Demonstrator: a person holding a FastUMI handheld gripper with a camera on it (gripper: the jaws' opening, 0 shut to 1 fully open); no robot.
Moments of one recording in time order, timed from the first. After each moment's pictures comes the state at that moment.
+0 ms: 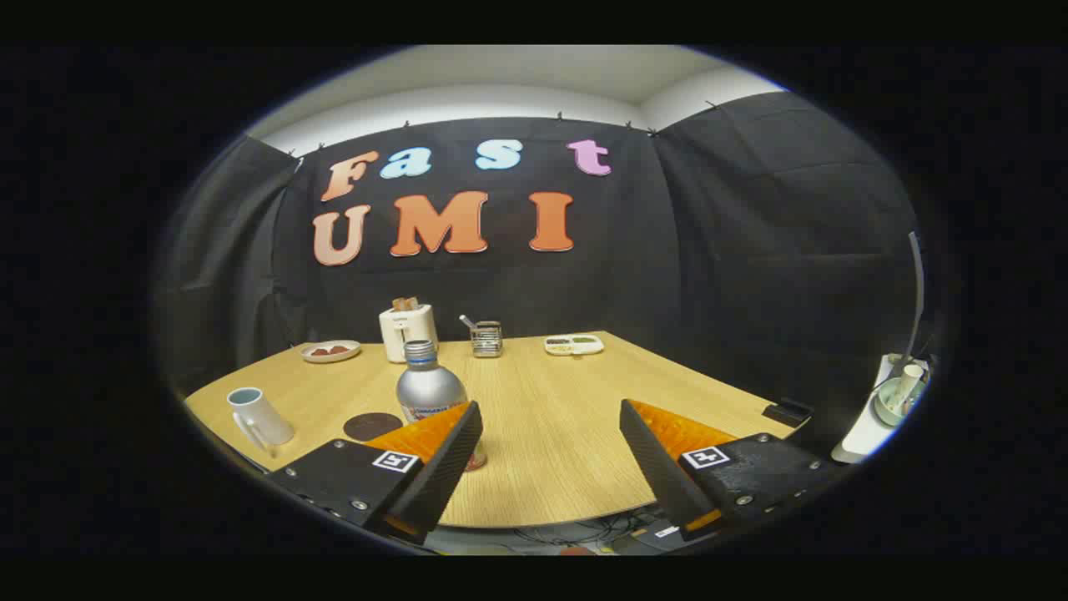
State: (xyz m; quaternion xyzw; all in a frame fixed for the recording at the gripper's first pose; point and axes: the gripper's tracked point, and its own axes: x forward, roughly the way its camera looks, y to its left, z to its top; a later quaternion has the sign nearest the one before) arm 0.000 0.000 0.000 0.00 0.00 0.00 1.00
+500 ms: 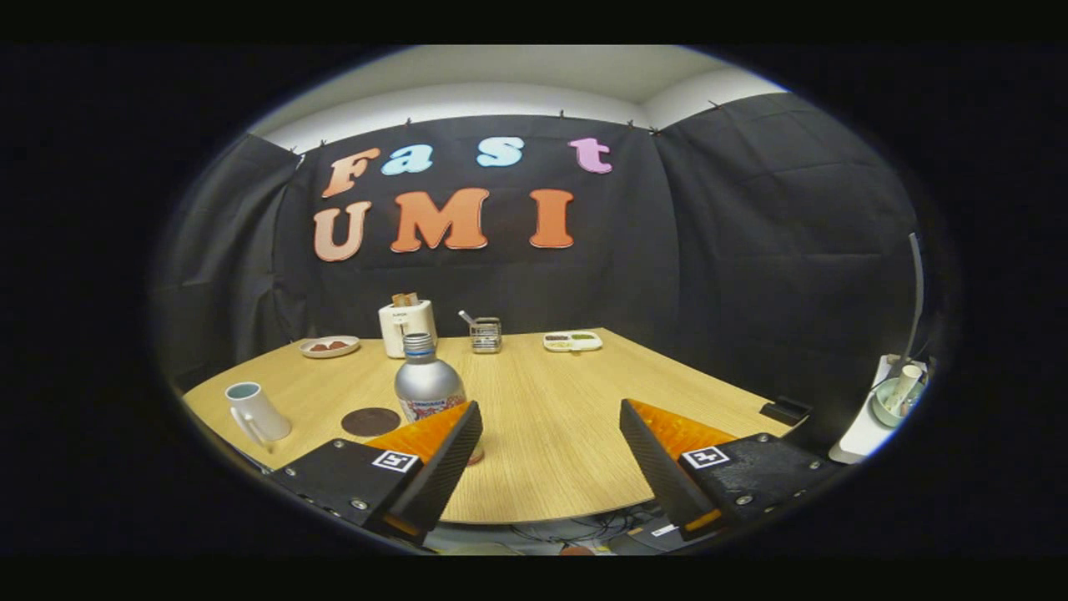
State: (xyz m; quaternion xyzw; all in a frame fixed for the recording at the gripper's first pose) arm -0.004 0.000 0.002 0.01 0.00 0.00 1.00
